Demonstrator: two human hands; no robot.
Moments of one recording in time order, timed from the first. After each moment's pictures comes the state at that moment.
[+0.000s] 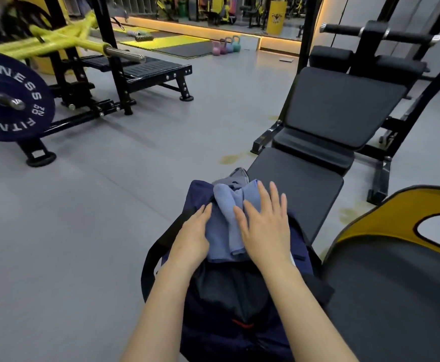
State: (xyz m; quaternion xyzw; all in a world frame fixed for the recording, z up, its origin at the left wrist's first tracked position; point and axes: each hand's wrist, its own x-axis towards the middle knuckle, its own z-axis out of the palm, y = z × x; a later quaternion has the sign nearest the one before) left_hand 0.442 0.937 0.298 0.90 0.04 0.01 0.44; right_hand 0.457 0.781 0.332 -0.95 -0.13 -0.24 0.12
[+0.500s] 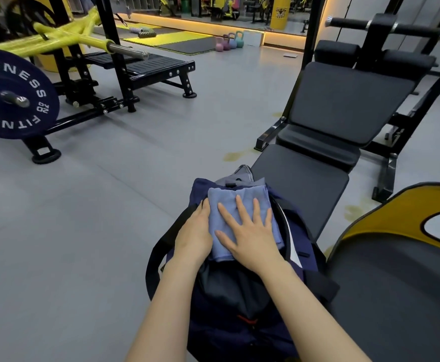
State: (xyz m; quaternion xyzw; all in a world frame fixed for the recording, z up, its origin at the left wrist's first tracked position) left_hand 0.437 0.929 0.321 0.92 0.06 0.01 0.39; right_hand 0.461 0.791 0.293 -0.97 -0.22 0.01 0.07
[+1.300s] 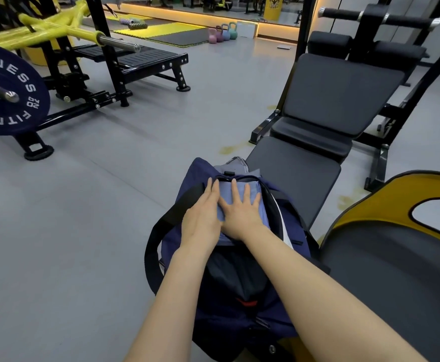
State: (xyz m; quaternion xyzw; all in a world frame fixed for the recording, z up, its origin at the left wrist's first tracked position) left_hand 0.424 0.905 0.348 0.95 0.06 0.05 0.30; right_hand 0.489 0.809 0.308 -0.98 -0.20 0.10 0.00
